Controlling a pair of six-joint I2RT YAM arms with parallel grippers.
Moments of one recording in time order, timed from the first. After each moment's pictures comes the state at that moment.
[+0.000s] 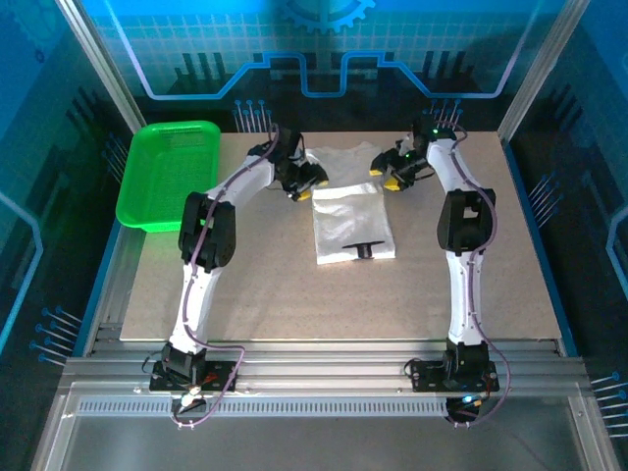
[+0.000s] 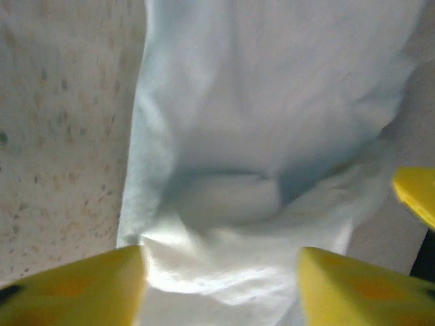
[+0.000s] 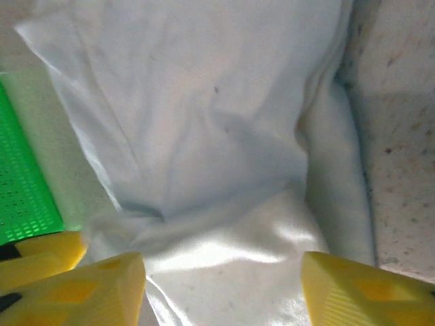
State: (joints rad) left arm -0.31 2.34 2.07 -0.72 0.41 -0.82; right arm 0.04 2.48 2.31 -1.07 -0.63 0.46
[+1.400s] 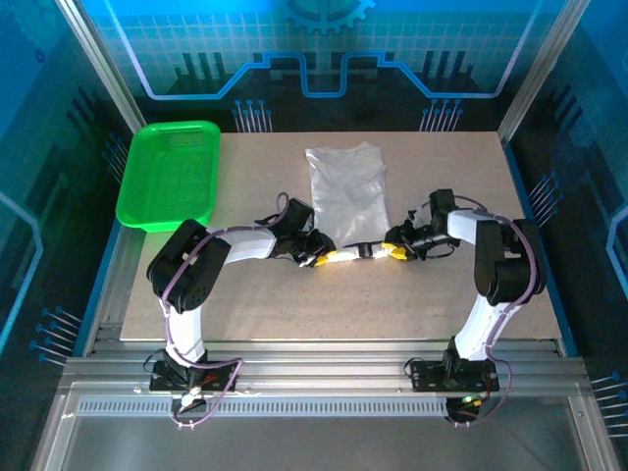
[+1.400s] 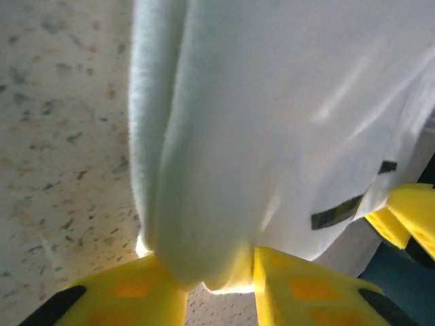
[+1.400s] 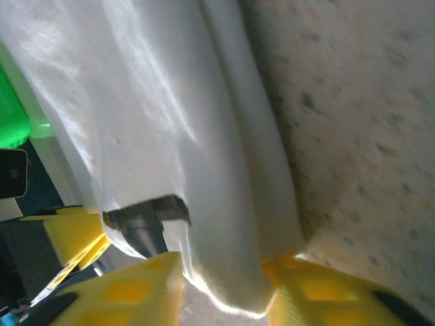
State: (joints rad) left arm -0.56 1.91 1.06 -0.11 0.45 -1.15; right arm 0.01 1.84 1.00 -0.50 -0.76 0.48
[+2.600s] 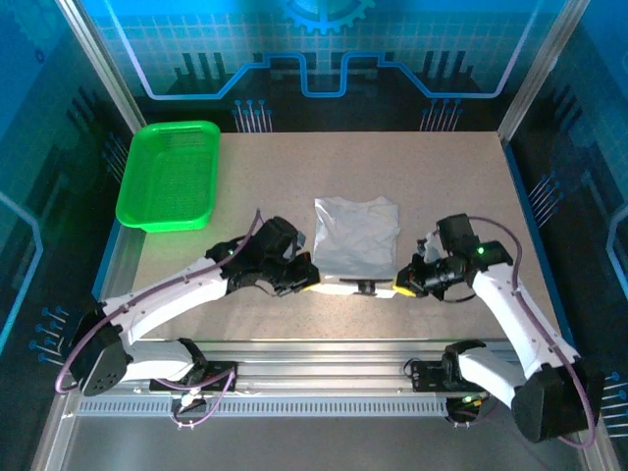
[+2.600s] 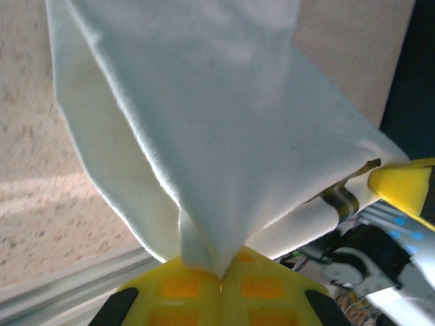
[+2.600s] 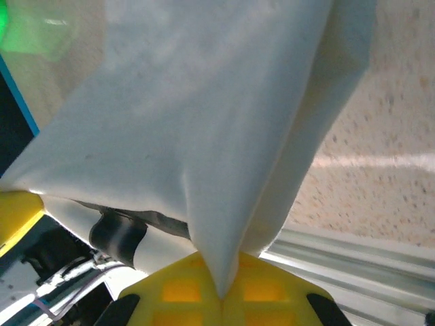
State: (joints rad) left arm -0.74 1.29 0.94 -0.54 0.37 -1.09; right arm 0.17 1.06 0.85 -1.06 -0.61 0.59
